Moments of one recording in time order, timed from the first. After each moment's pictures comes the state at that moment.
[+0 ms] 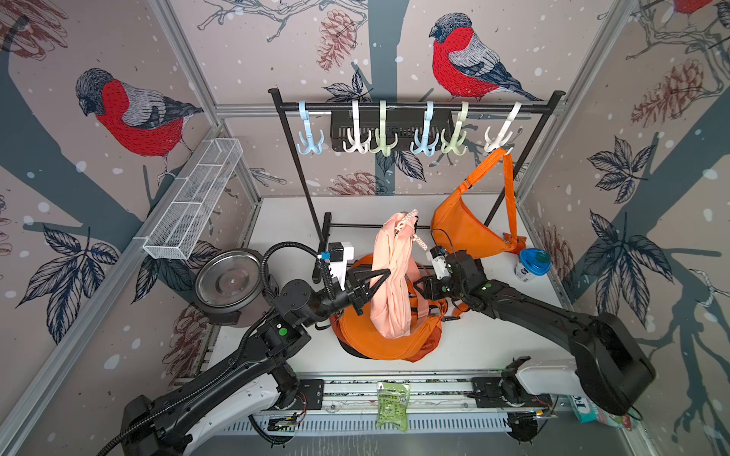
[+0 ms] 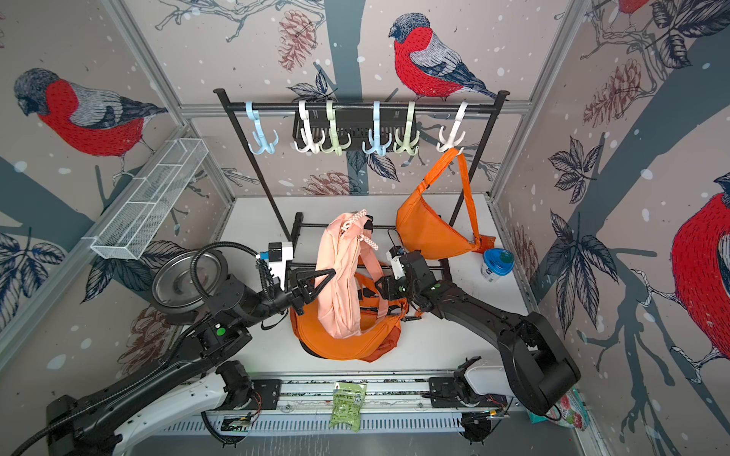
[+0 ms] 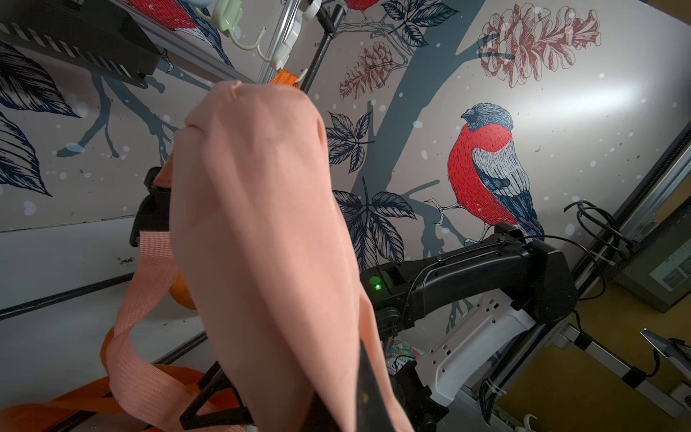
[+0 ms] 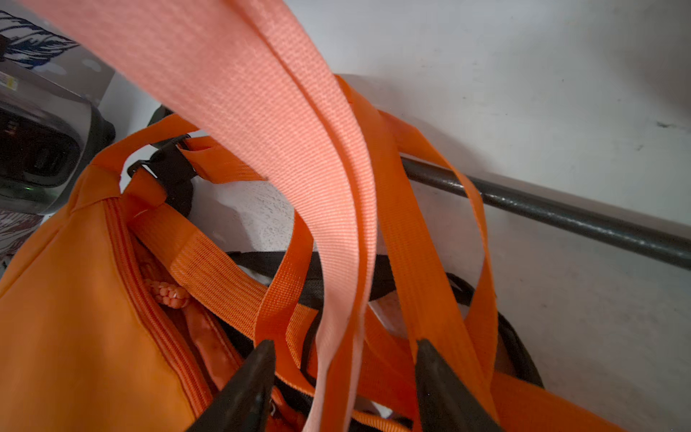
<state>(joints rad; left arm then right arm) -0.83 0.75 0.59 0.37 0.33 -0.54 0.59 1.34 0.65 -0.07 -0.25 0.35</state>
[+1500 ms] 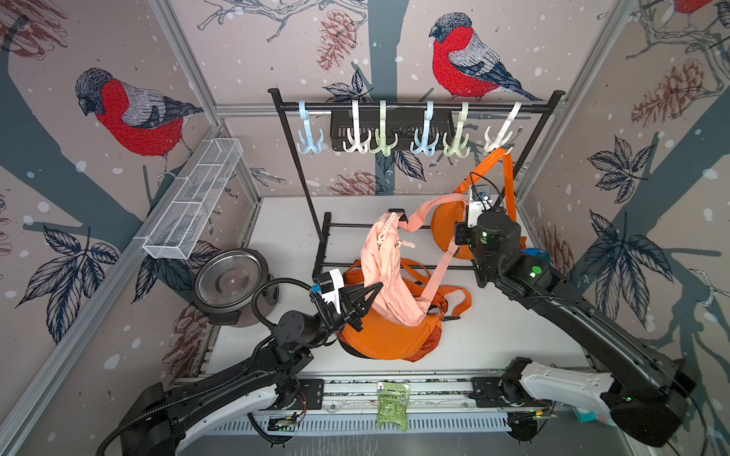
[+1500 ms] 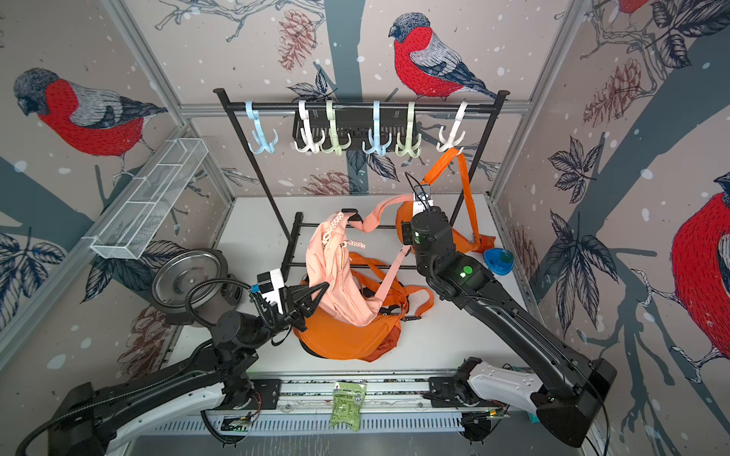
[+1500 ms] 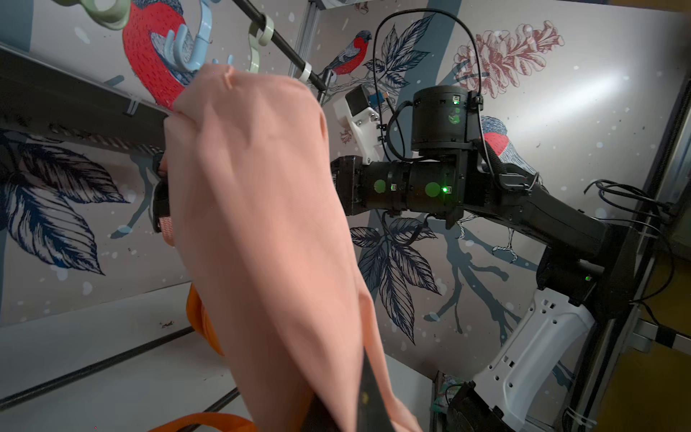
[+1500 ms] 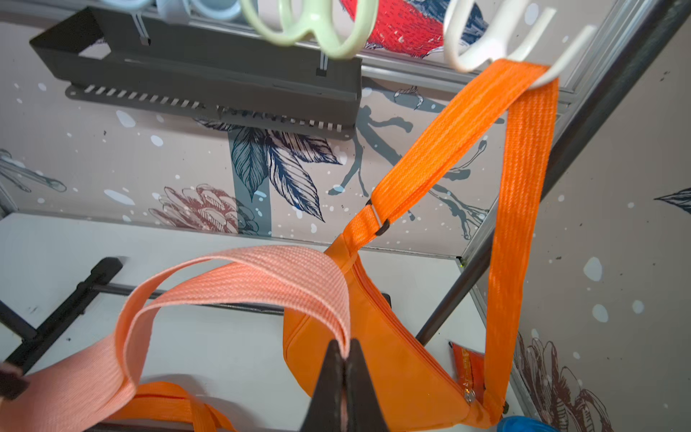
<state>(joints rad) -0.96 0.74 0.28 0.85 0.13 -0.32 0.72 1.12 1.23 -0.33 0.68 0.01</state>
